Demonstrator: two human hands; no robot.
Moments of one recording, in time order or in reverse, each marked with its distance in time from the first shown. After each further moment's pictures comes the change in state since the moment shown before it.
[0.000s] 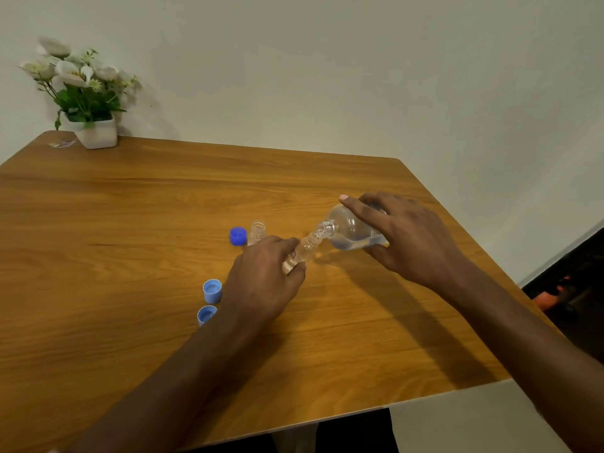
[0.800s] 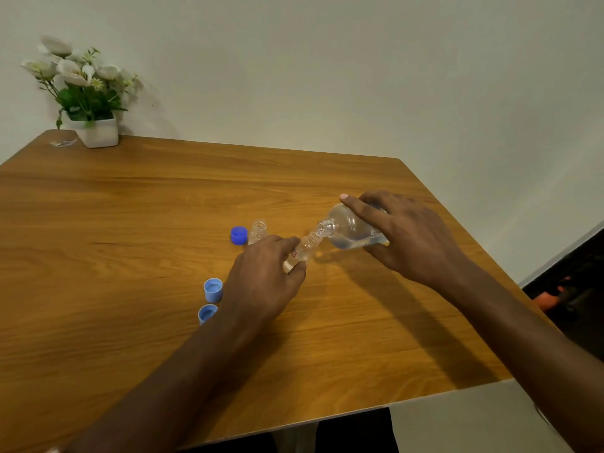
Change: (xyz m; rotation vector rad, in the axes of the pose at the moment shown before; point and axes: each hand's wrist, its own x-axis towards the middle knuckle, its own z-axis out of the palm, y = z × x) left_hand 0.000 0.000 0.000 0.009 -0.001 -0.004; right_hand 0.001 0.000 0.000 -0.003 -0.041 0.012
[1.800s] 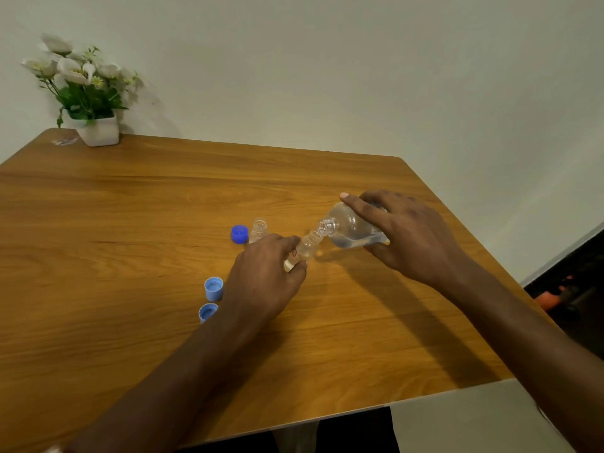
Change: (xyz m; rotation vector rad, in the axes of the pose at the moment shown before) left_hand 0.000 0.000 0.000 -0.004 0.012 0.004; right_hand 0.001 0.001 0.001 -0.002 -0.001 -0.005
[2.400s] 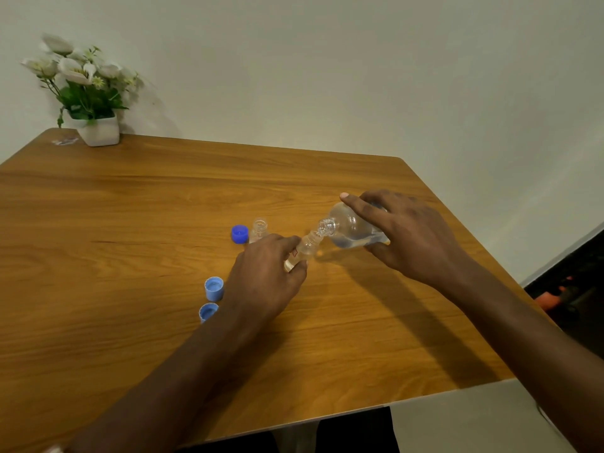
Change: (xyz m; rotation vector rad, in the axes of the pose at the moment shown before) left_hand 0.000 0.001 0.000 -0.002 -0.003 0.002; right_hand 0.001 -0.001 -0.001 0.000 -0.007 0.003
